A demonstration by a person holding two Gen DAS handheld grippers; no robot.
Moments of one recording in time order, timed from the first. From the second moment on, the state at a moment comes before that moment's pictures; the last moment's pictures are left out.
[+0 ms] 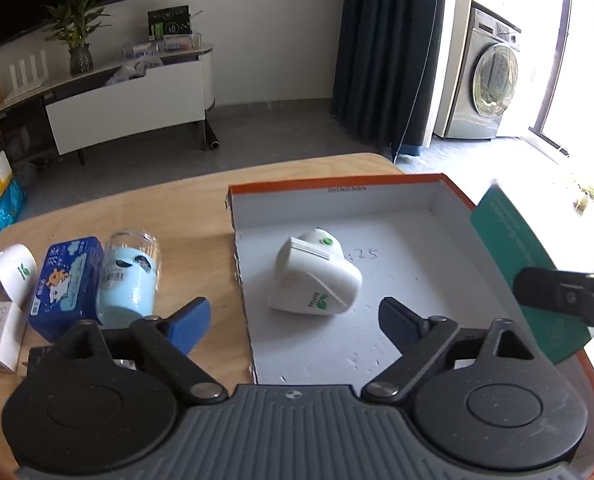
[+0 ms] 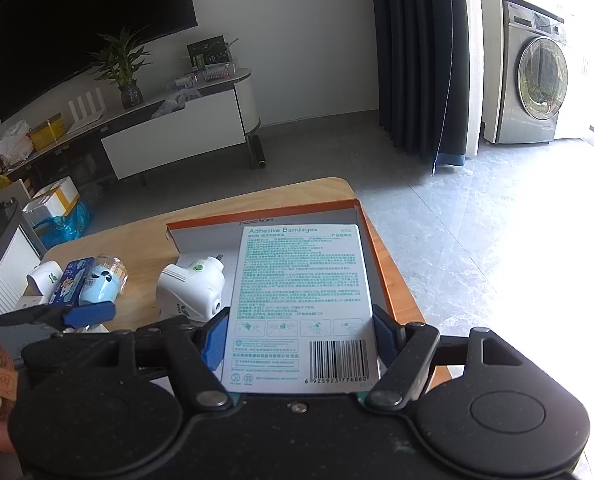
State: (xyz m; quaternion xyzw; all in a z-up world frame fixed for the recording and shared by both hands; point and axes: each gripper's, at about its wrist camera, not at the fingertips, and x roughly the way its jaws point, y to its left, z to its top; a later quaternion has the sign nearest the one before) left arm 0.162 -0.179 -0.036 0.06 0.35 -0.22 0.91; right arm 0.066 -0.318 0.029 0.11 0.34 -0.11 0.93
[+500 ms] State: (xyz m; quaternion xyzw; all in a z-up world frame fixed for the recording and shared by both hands) left arm 0.206 -0.213 -0.054 0.09 0.40 -0.22 0.89; right arm 0.086 -0.320 0.020 0.11 0.35 -0.08 0.92
